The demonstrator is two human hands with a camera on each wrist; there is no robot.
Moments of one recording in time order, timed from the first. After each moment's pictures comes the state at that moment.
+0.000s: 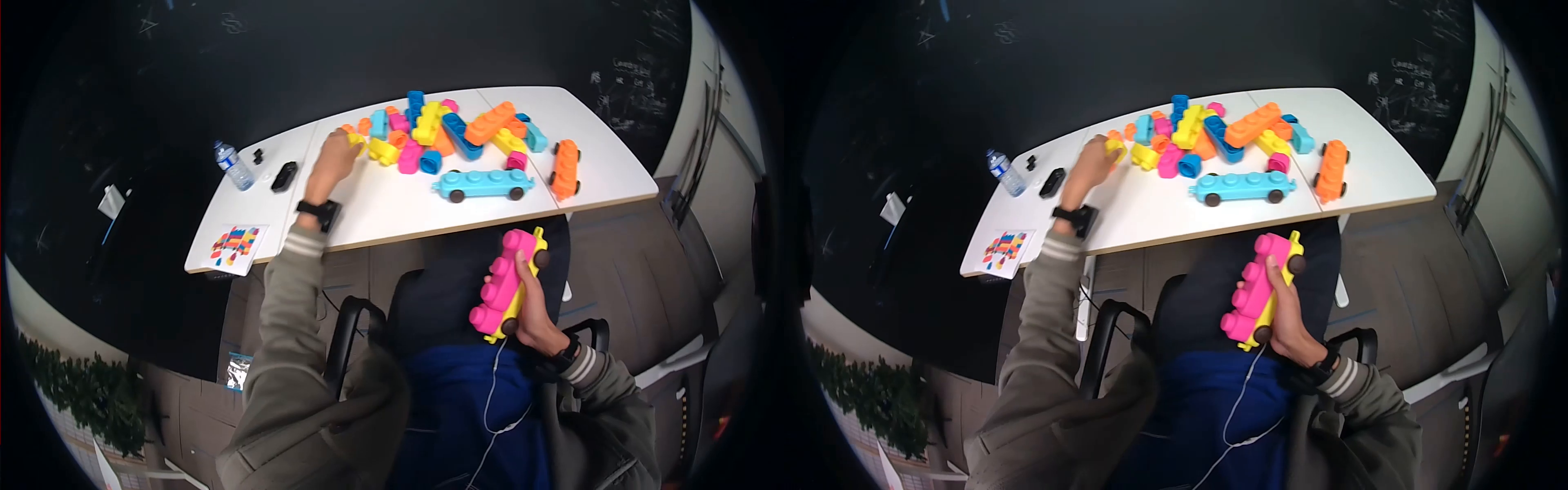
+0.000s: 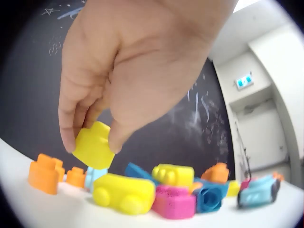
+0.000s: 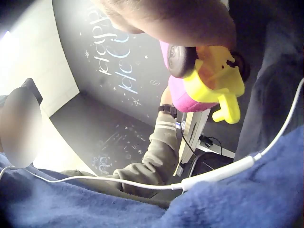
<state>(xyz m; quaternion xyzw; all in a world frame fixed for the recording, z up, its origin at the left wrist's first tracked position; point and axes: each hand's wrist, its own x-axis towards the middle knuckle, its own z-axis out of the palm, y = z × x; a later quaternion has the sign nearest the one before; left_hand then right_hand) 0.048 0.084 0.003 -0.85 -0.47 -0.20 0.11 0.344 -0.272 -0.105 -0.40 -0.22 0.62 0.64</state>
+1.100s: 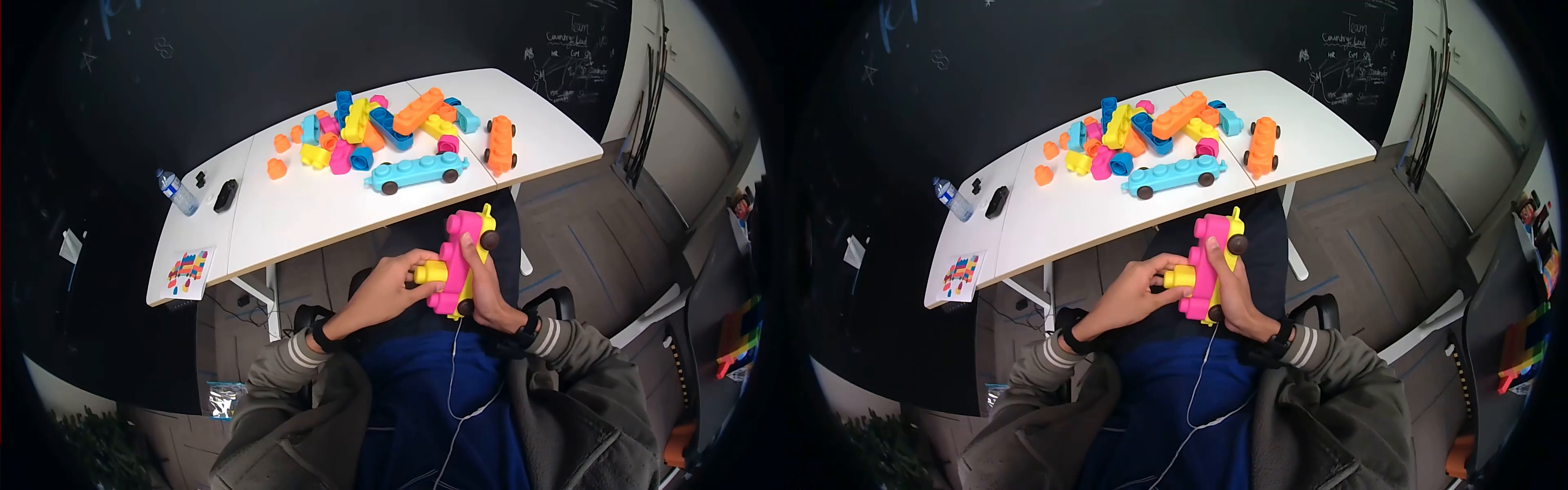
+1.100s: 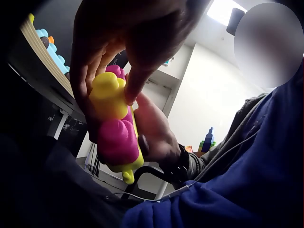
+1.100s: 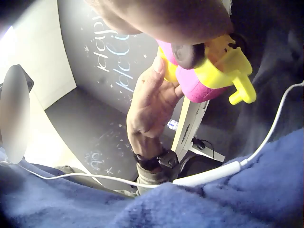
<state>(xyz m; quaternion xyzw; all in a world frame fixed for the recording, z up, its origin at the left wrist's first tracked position) 0.161 -0.195 -0.063 -0.82 -0.21 -0.20 -0.49 0.343 -0.275 -0.113 -0.38 -0.28 0.54 0.70</state>
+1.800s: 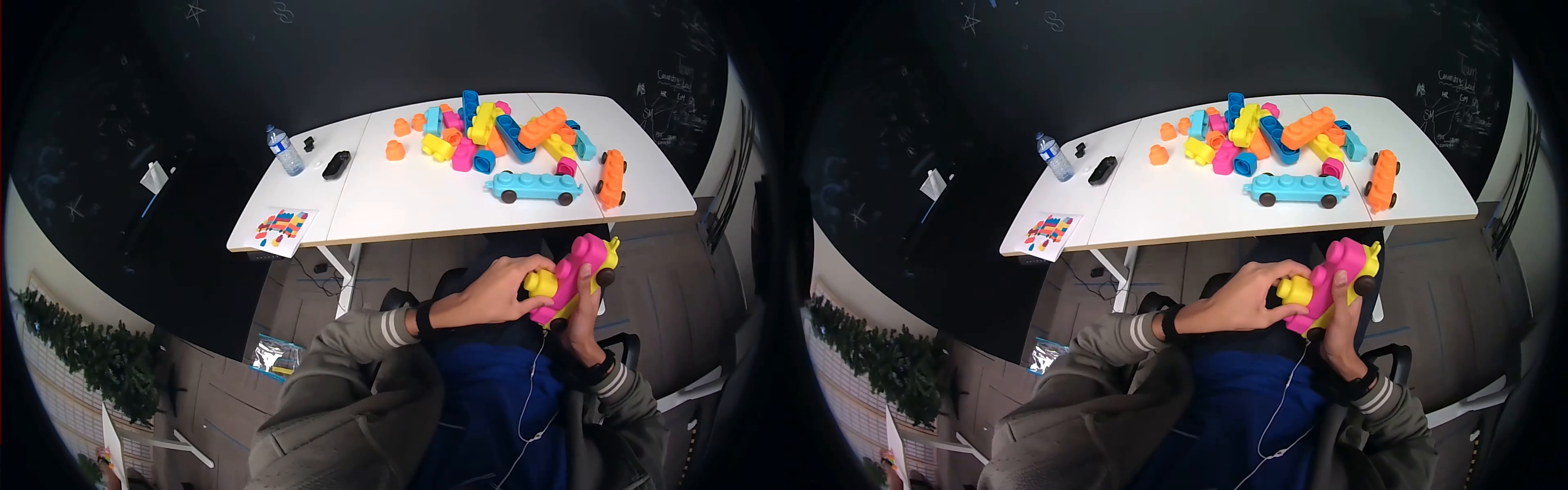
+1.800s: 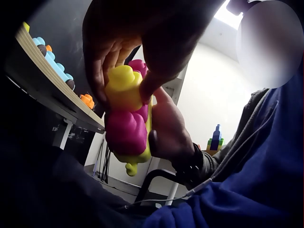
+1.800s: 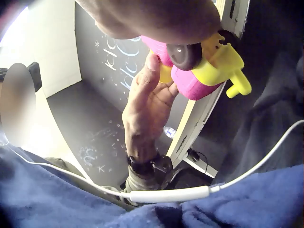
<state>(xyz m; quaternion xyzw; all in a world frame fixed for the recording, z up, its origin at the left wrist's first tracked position) 0.173 -0.191 -0.064 -0.87 -0.14 -0.32 -0.34 0.350 -0.279 -0.115 -0.40 -0.35 0.41 0.74</state>
